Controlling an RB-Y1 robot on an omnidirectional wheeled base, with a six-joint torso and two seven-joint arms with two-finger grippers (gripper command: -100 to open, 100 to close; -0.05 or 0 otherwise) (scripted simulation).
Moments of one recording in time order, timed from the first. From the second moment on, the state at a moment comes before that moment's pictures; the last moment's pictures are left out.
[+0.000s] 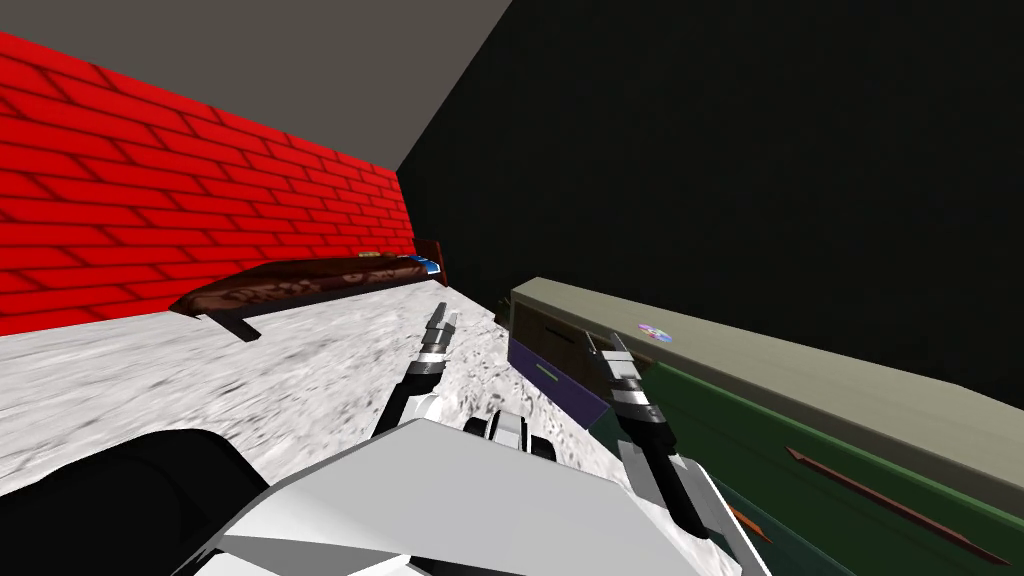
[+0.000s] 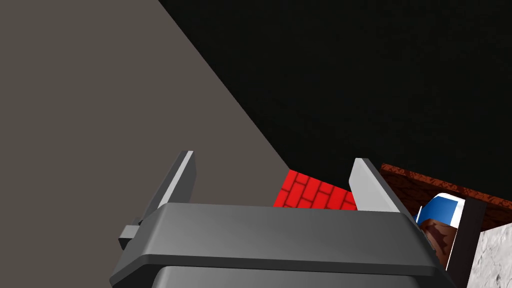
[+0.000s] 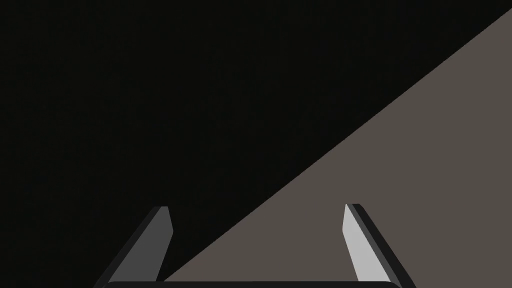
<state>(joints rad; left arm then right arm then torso) 0.53 0.01 -0.06 -2.22 0.12 -0.43 -0.17 0.42 -0.22 -0.09 -2.11 0.40 -0.41 0.78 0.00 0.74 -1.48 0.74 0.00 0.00</state>
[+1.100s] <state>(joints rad) 0.53 0.01 -0.06 -2.22 0.12 -0.43 -0.17 0.37 -0.23 -0.10 -2.00 0.54 -0.37 1.06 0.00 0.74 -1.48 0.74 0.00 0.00</state>
